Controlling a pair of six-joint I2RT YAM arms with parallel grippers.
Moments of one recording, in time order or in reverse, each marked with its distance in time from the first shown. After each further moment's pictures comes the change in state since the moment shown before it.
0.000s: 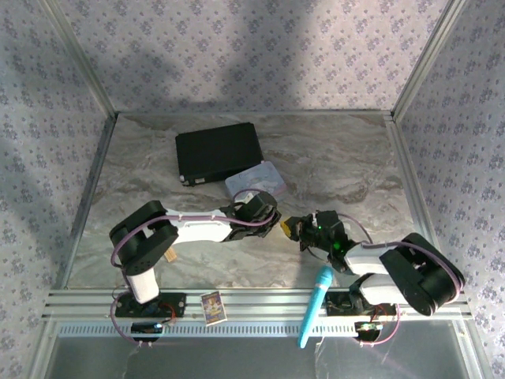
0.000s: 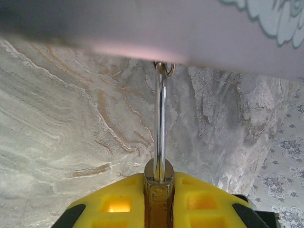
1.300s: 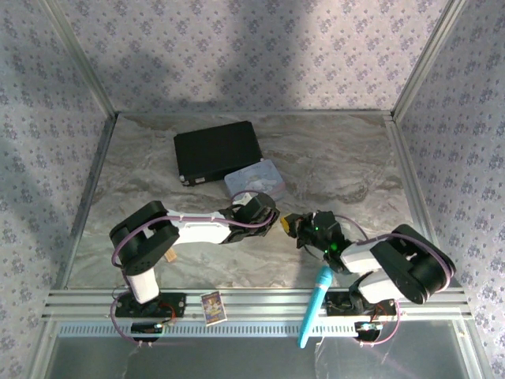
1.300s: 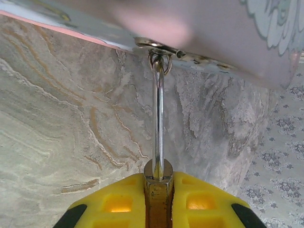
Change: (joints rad) left arm -0.003 0.000 -0.035 0.080 -0.056 -0.043; right arm 0.040 0.094 0.005 0.123 0.122 0.084
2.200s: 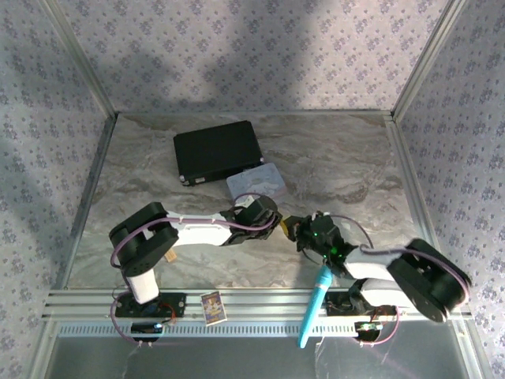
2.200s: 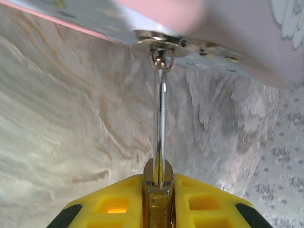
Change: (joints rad) left arm -0.026 -0.005 0.002 -0.028 0.042 0.006; right arm 0.091 -0.199 -0.023 -0.183 0.106 -0.089
